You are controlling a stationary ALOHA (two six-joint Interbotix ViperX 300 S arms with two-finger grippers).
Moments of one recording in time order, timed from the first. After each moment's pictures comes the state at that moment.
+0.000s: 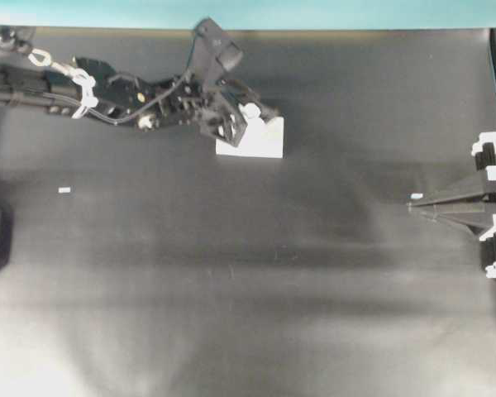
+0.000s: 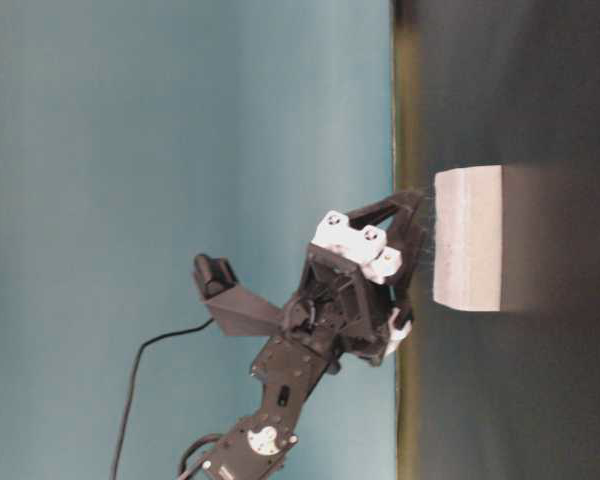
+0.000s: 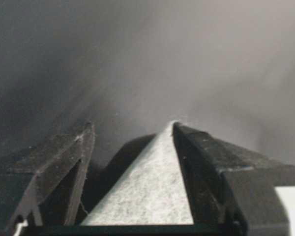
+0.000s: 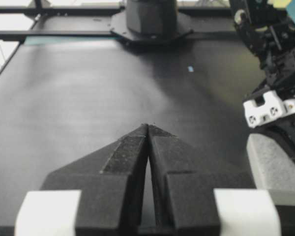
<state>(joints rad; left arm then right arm) 0.40 0.37 0.44 0.04 -0.27 -0.41 0.07 -1.01 1.29 0.02 -0.21 0.00</state>
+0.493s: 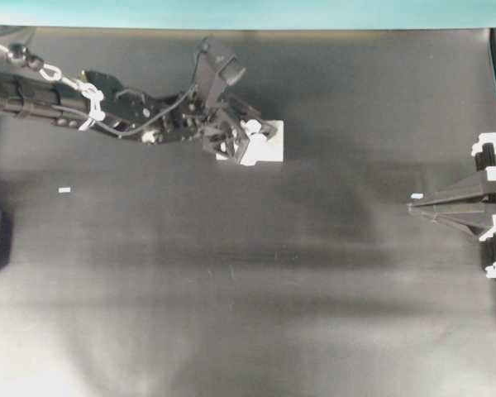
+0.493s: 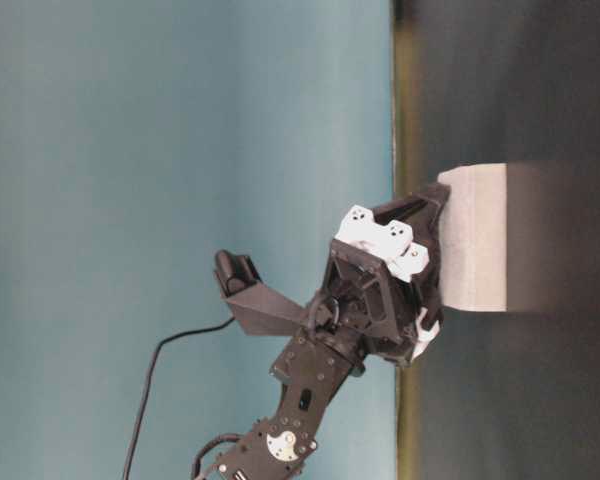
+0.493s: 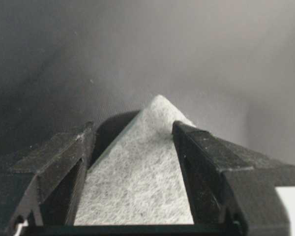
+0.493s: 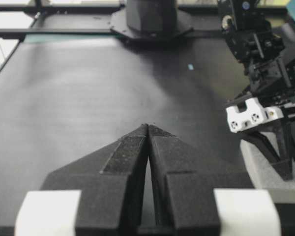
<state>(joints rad) 0.35 0.38 0.47 0.04 -0.25 -0.47 0.07 -1.01 1.29 0.02 -0.21 0.00</state>
